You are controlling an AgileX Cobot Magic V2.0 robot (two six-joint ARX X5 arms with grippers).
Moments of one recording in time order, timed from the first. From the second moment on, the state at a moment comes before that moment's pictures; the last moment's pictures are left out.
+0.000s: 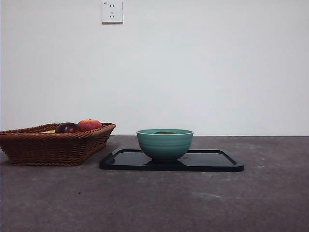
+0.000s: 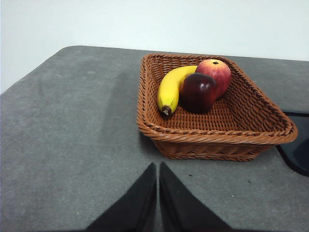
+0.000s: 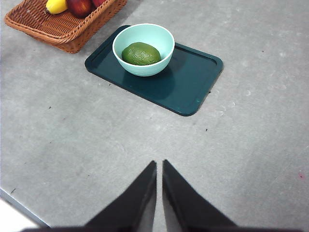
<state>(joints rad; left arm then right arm) -0.05 0.00 0.03 -0.18 -0.03 -0.06 0.67 0.51 0.88 -0.98 0.10 0.18</state>
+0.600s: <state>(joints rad) -0.05 0.00 0.03 -0.18 -0.03 -0.04 0.67 0.51 0.88 -0.98 0.10 0.18</state>
